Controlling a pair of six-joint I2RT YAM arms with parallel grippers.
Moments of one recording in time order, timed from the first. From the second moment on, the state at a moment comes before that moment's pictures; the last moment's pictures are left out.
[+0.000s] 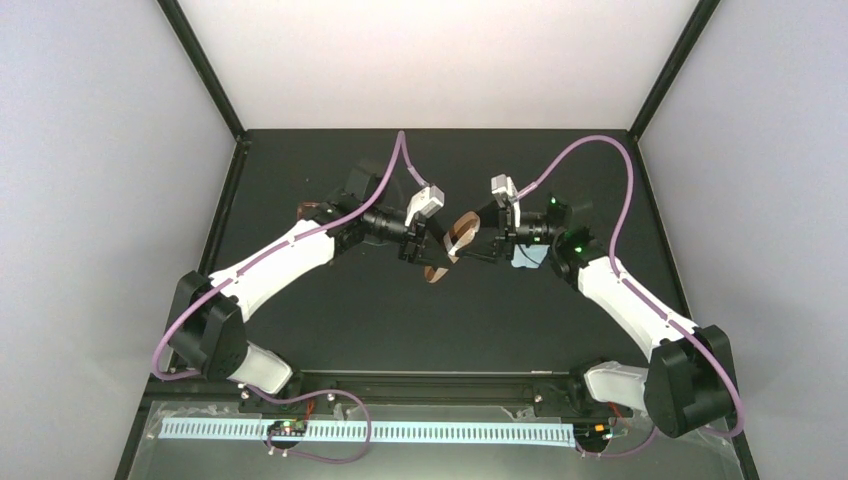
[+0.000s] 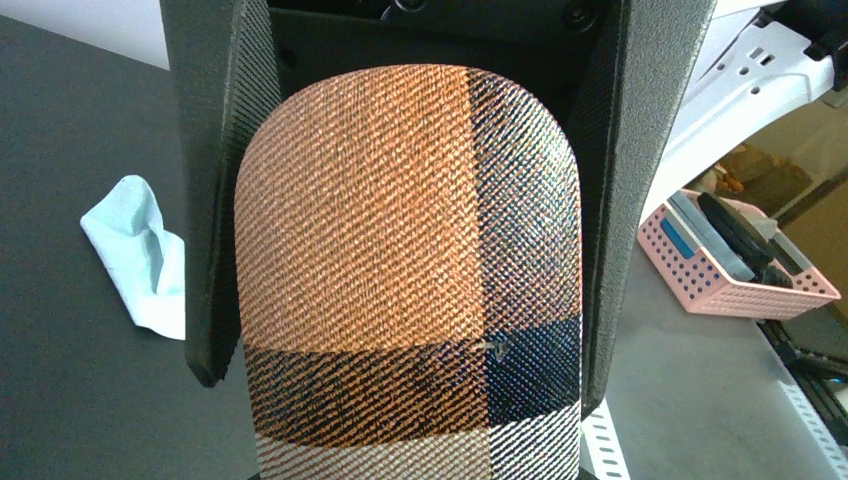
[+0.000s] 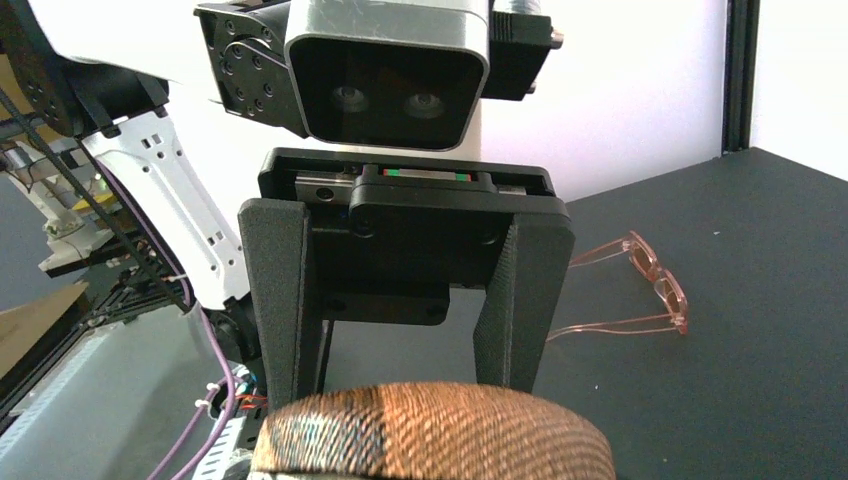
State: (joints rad) left arm -0.60 1.47 1.14 -0.23 1.04 0.10; right arm 0.36 1.22 0.77 0.31 -1.16 0.17
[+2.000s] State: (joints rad) left arm -0.61 1.45 1.13 -0.30 1.01 0.26; right arm 0.37 1.23 0.81 0.03 -1.19 -0.08
